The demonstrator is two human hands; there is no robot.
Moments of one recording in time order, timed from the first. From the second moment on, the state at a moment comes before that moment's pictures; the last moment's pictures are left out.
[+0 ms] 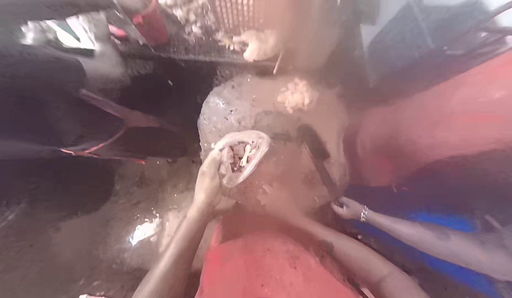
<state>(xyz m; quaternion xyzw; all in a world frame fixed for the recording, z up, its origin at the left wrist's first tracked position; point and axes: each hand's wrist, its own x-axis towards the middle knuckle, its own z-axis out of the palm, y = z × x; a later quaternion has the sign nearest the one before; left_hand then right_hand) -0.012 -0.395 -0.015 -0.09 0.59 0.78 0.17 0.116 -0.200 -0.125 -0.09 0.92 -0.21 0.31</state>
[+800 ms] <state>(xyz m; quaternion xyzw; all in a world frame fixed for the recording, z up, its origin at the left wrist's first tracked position) -0.023 -0.421 -0.052 0.12 0.82 0.55 0.11 0.012 -0.208 -0.020 -0.06 0.96 -0.28 -0.08</state>
